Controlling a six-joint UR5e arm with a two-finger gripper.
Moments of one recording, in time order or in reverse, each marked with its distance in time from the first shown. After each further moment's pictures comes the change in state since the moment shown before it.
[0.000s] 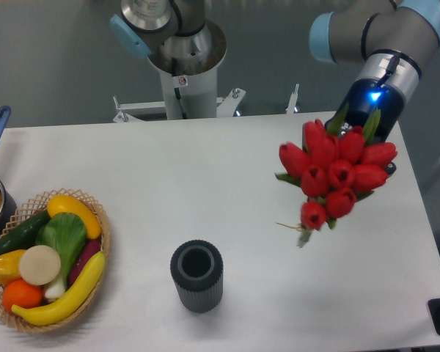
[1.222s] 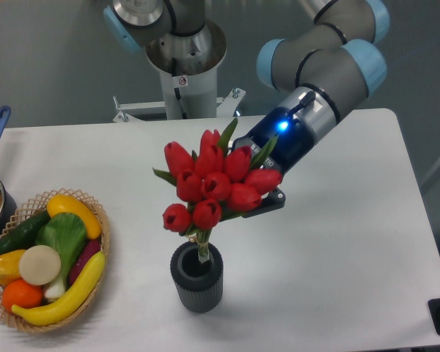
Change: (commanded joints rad) arm -0.157 -0.034 -0.005 0.000 -0.469 -0.055
